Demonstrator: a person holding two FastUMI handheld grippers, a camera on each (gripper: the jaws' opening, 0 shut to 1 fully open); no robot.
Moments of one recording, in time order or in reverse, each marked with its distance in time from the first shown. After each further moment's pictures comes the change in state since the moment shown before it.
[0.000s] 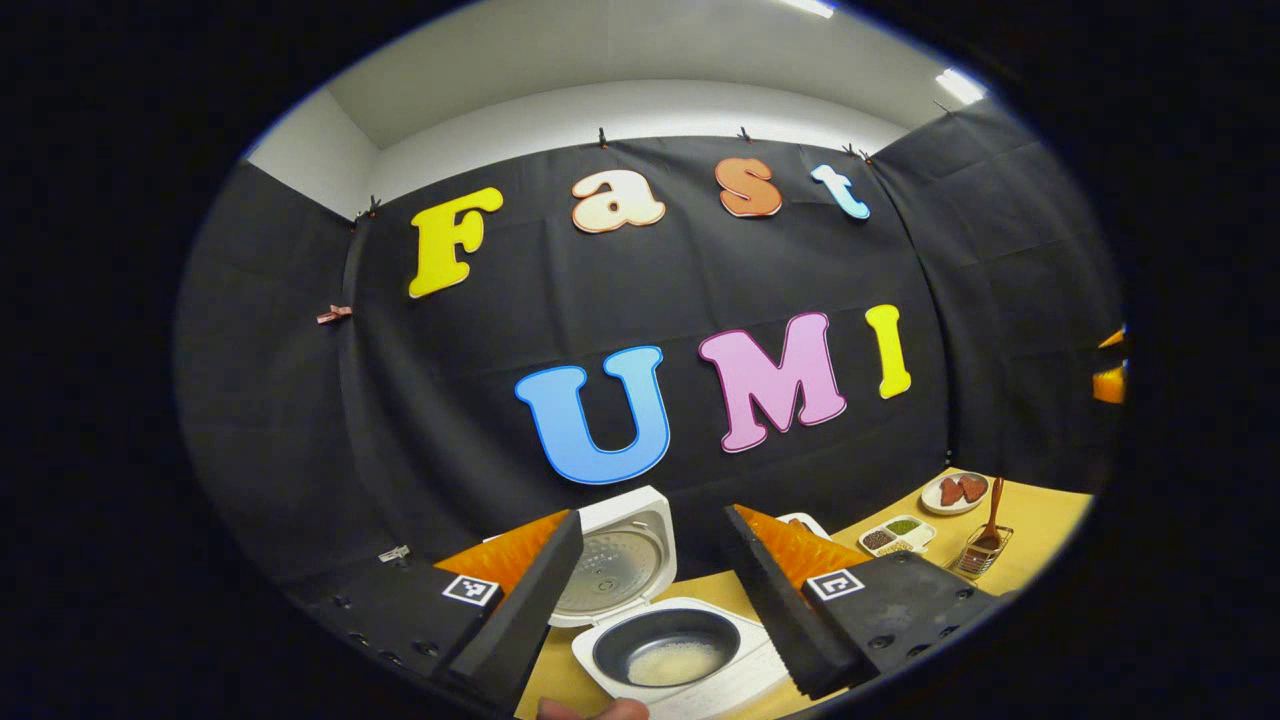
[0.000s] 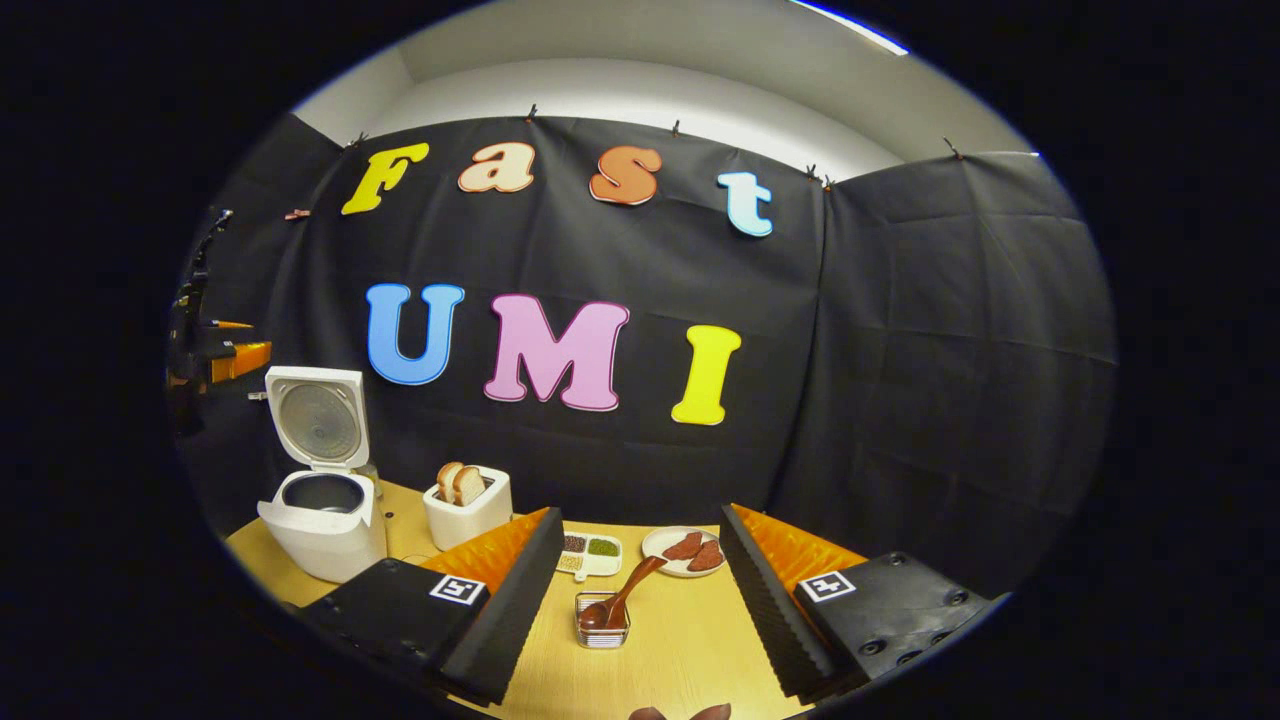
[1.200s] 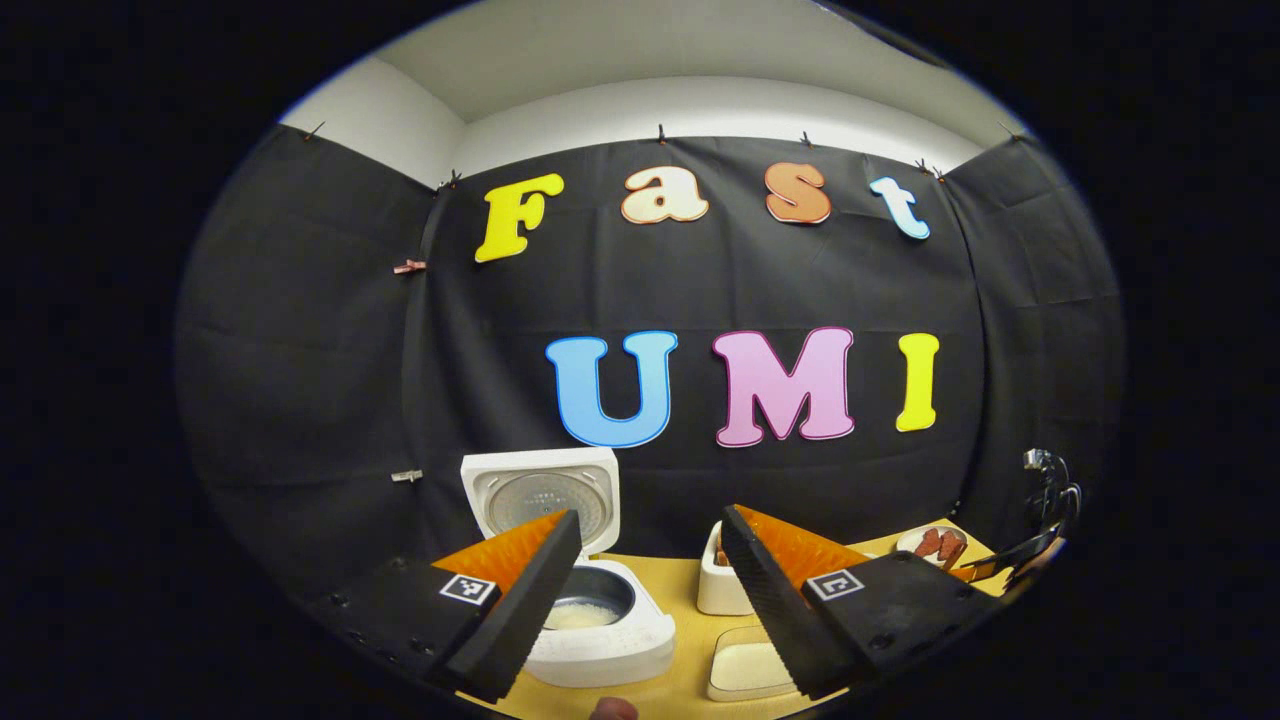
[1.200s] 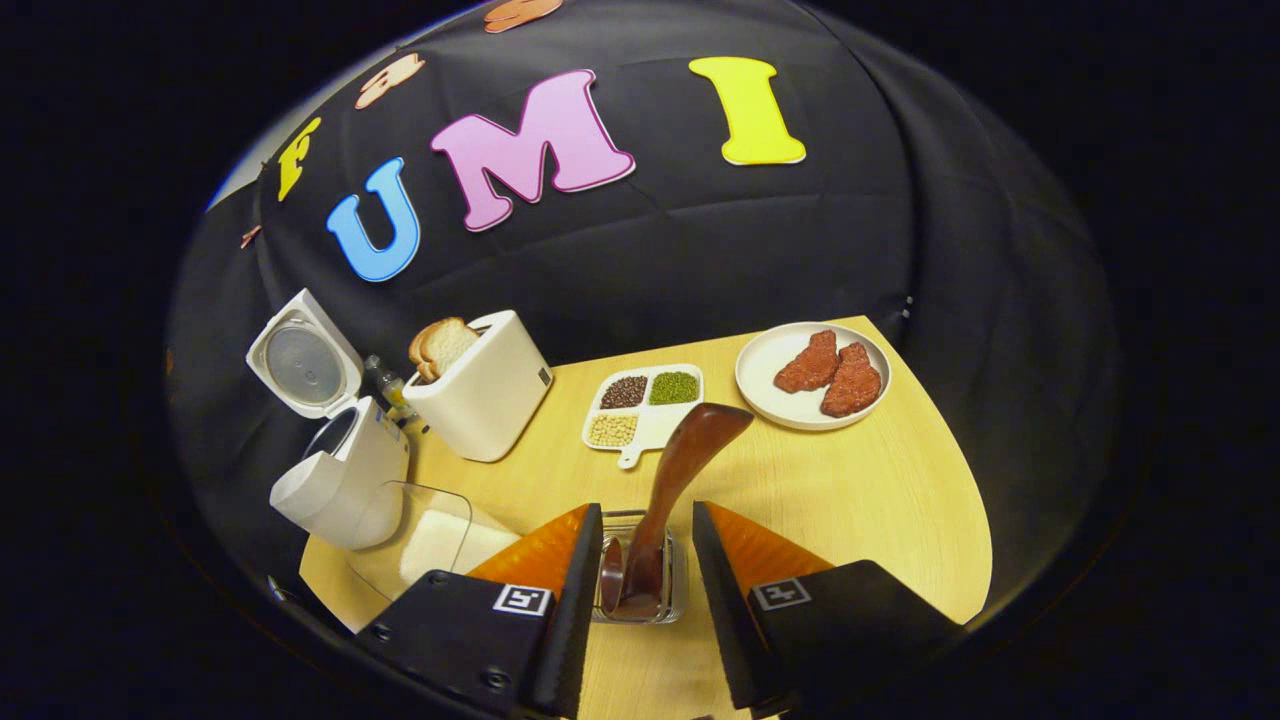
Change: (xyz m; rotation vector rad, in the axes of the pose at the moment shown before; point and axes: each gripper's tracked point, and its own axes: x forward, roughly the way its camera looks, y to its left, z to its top) left arm -0.047 -0.123 -0.007 -0.222 0.069 0.205; right arm 0.201 0.001 -0.276 0.300 0.567 0.298
